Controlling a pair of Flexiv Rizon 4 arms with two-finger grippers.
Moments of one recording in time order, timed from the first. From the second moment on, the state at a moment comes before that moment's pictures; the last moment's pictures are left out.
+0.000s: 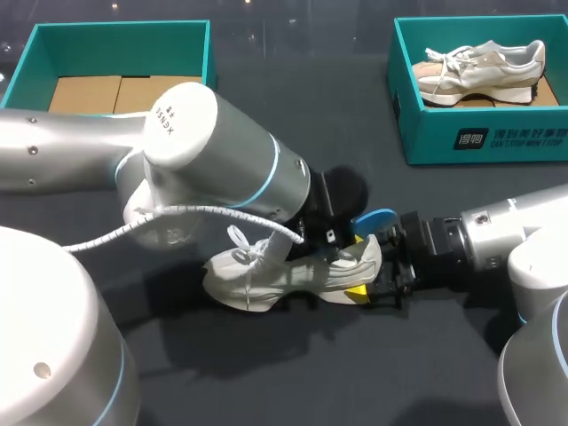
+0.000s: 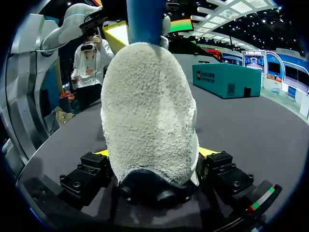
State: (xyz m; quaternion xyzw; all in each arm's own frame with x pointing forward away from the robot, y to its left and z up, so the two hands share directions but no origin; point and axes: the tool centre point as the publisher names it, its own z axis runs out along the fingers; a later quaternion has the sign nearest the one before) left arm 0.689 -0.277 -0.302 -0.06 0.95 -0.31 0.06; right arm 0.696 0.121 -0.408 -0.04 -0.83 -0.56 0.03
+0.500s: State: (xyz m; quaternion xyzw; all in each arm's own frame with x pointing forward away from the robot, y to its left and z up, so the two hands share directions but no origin) left arm 0.669 -0.298 -0.226 -0.04 0.94 -0.33 -0.06; right arm 0.696 0.122 -0.408 -0.04 -0.83 -0.56 0.03
